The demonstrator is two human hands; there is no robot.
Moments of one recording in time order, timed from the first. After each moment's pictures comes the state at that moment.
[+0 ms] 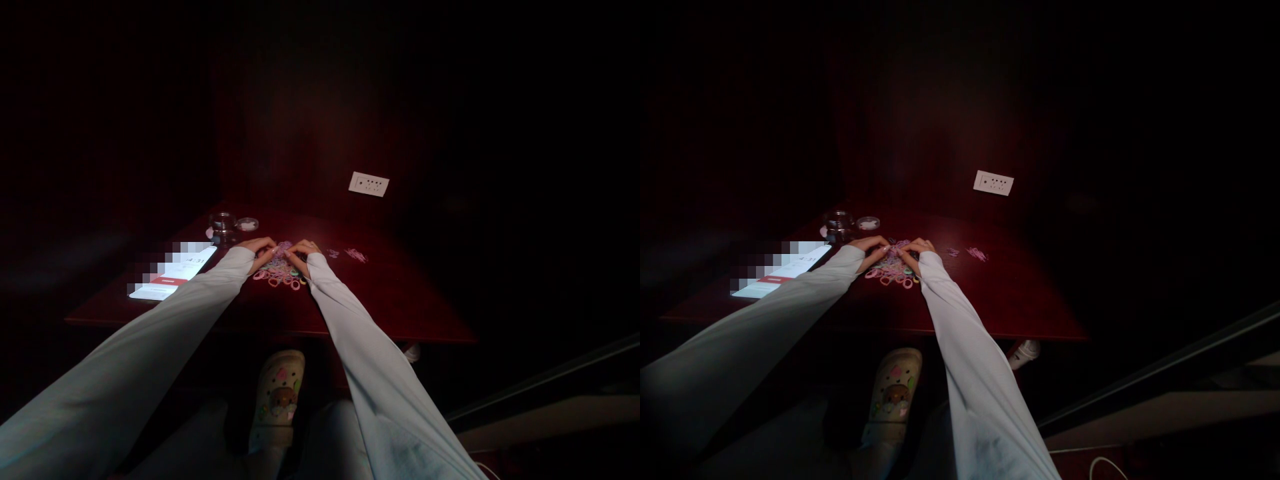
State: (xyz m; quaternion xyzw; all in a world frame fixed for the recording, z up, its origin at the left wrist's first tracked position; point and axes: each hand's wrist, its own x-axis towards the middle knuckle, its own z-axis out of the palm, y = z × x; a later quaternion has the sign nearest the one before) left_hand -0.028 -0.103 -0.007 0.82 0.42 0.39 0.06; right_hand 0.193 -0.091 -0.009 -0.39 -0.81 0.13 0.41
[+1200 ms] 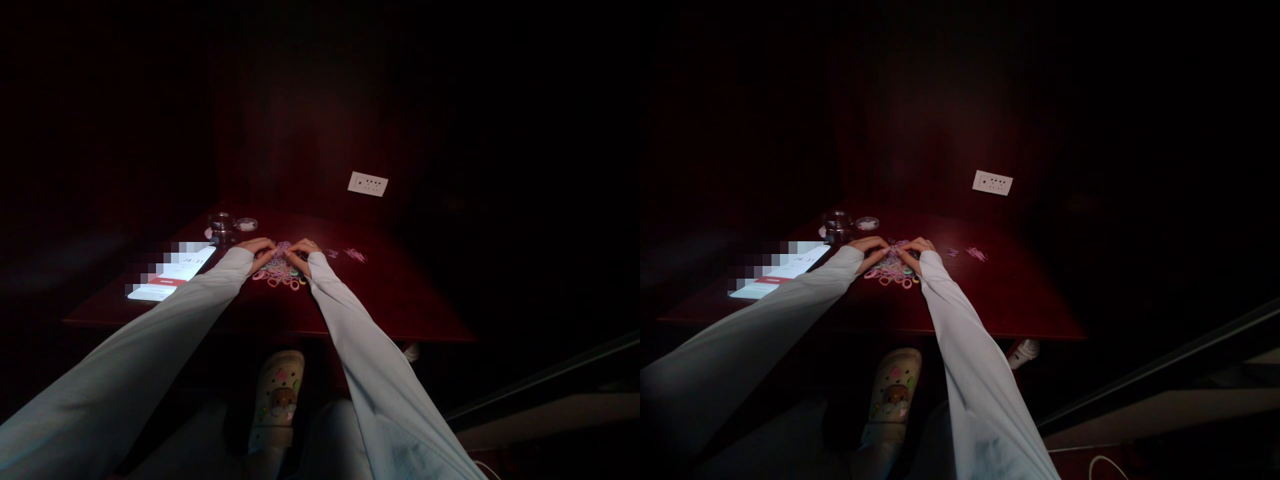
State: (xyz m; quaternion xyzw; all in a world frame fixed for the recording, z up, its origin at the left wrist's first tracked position) left_hand -0.028 -0.102 -0.004 0.84 0.37 0.39 0.06; right_hand 0.193 -0.094 -0.003 -0.40 -0.79 0.15 0.43
